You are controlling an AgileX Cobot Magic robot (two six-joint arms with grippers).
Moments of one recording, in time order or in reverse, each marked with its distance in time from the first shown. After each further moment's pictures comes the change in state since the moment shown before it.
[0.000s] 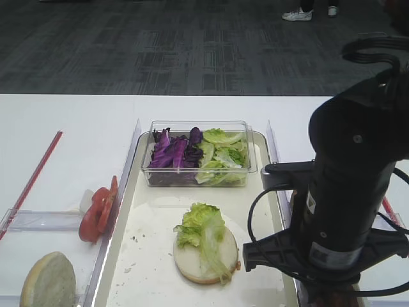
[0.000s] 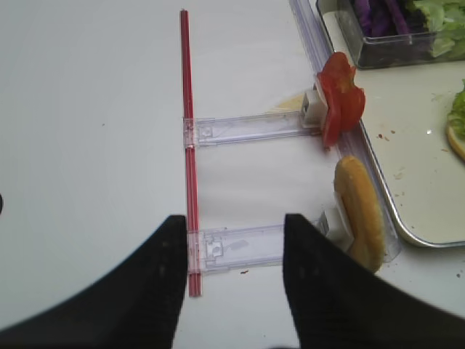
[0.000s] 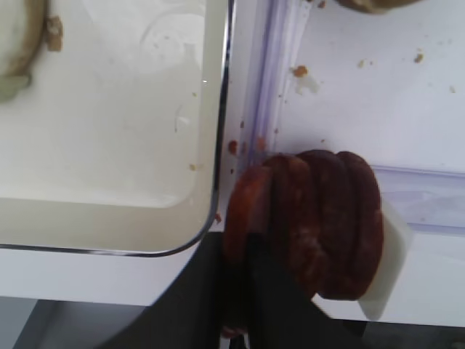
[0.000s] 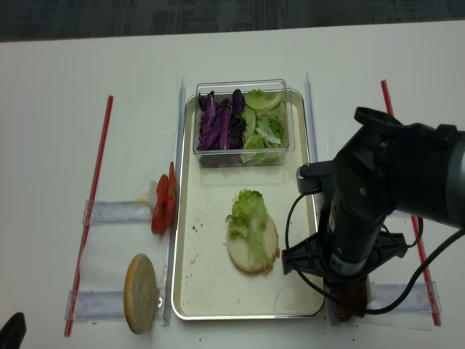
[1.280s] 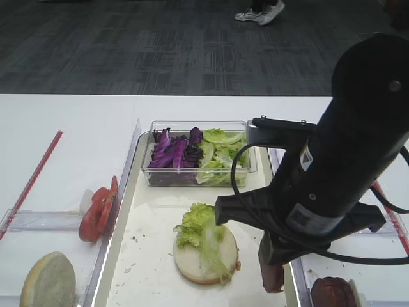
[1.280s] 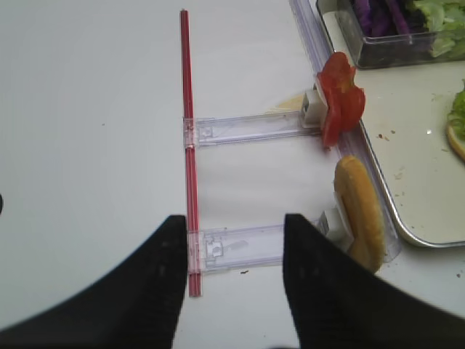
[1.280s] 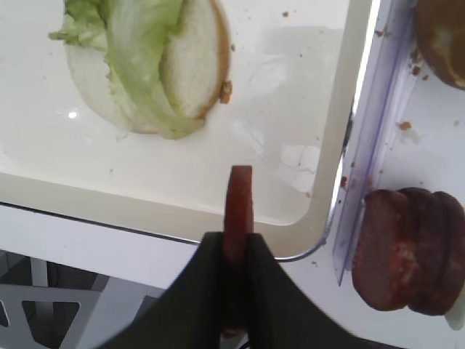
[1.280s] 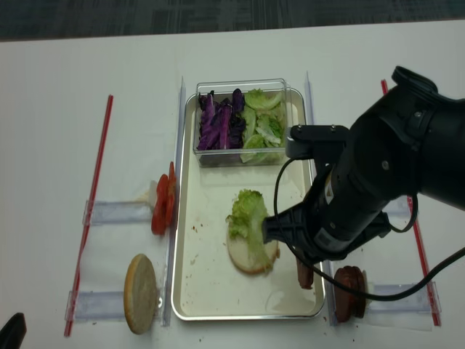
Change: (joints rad) left arm 0.000 0.000 0.000 0.000 0.000 0.000; right arm 0.002 -0.101 -0.069 0.116 -0.064 -0.072
